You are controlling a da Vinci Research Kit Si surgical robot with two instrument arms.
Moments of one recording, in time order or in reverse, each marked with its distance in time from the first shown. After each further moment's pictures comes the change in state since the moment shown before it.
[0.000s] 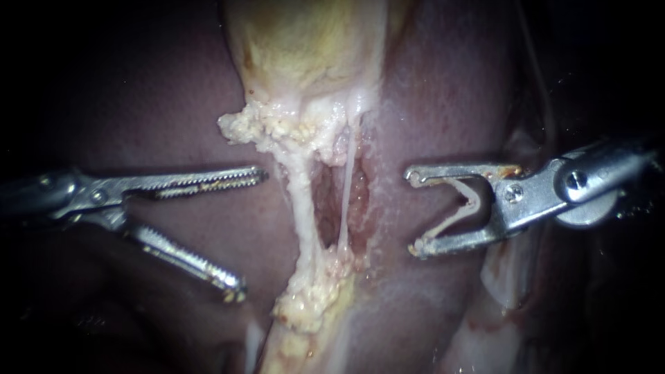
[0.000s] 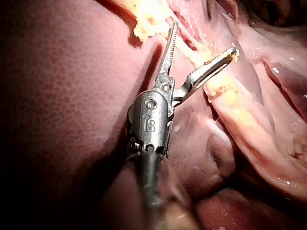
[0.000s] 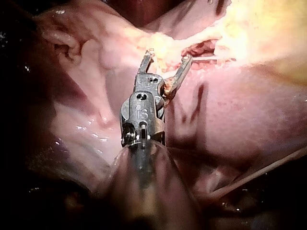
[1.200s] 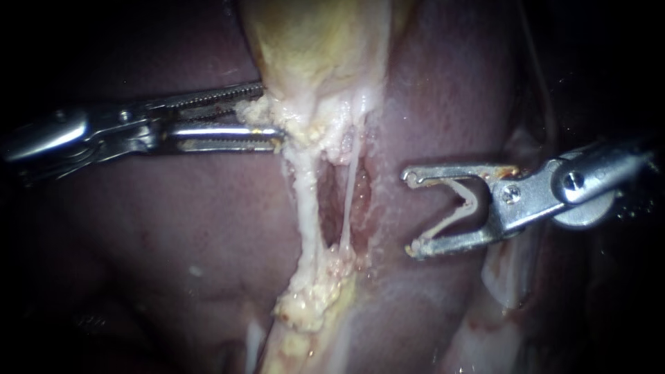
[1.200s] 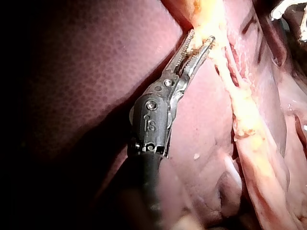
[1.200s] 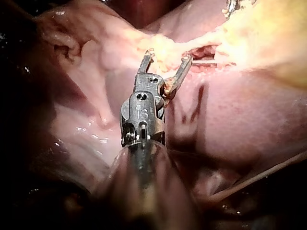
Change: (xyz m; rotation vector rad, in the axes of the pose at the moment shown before) right arm 0.000 0.000 0.000 -0.001 -0.001 0.000; left arm 0.000 -0.007 0.000 0.288 -0.032 -0.221
